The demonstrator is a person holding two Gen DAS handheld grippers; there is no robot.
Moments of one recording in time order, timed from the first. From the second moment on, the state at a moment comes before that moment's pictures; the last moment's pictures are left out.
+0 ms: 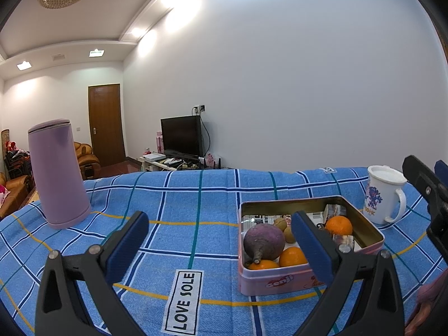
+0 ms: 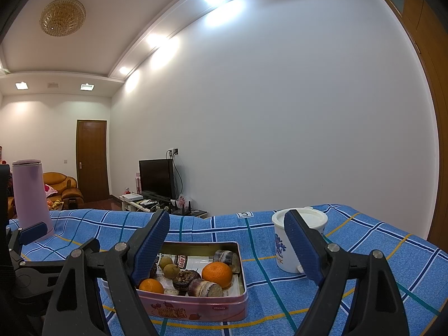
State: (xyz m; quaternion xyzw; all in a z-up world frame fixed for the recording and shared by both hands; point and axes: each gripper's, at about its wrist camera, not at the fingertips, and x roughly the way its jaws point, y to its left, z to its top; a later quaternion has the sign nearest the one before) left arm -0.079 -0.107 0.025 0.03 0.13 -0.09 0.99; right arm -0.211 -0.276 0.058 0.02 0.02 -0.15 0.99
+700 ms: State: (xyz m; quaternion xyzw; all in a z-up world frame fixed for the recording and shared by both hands) left arm -0.077 -0.110 0.024 0.03 0.14 -0.07 0.99; right arm -0.205 -0.278 0.052 0.01 0.02 -0.15 0.99
